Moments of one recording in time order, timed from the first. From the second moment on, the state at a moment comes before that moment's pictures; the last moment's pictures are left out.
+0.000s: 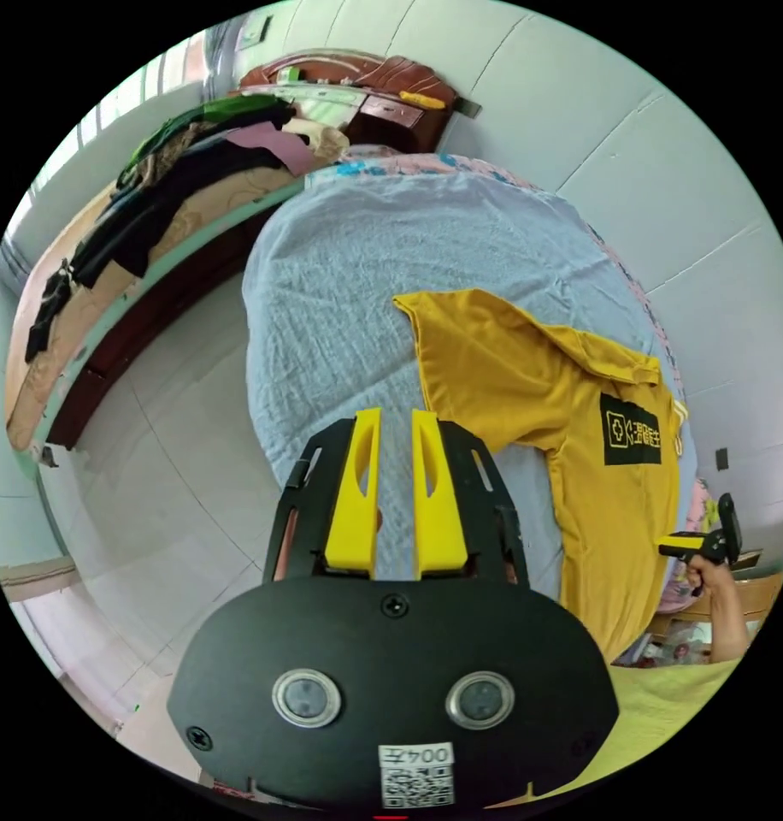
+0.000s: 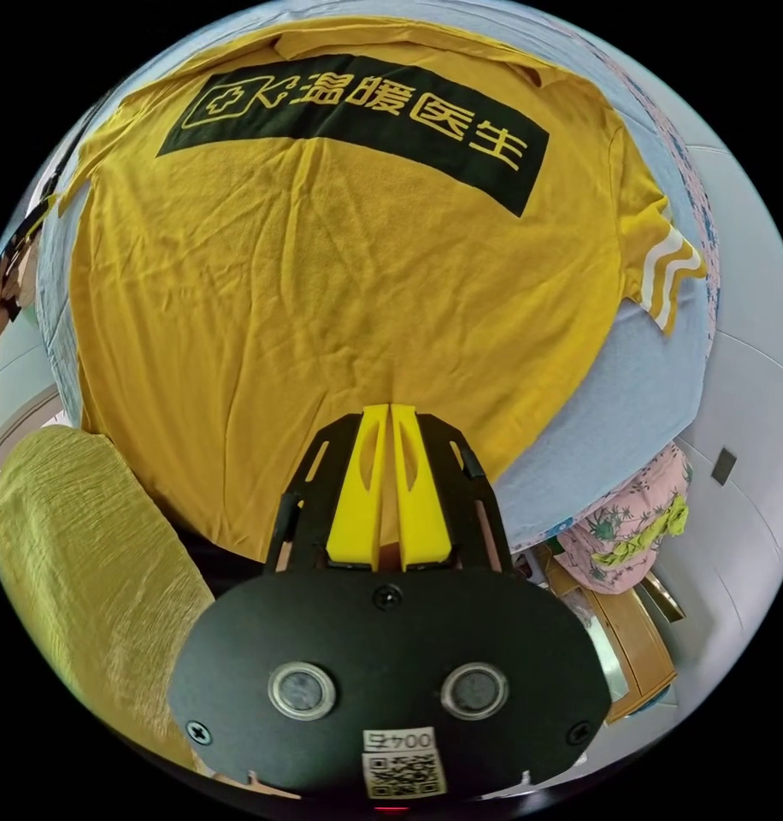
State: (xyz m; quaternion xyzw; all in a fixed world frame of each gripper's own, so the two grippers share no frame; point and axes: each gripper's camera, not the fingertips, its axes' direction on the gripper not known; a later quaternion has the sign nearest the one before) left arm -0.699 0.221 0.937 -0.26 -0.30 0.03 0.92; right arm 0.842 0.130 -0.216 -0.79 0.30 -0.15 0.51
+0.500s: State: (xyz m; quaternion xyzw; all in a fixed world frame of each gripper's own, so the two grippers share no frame) left arm -0.420 0.276 1.099 -0.28 -0.15 0.49 0.81; right arm 0.922 -0.021 -0.237 -0.59 0.19 -0.03 0.79
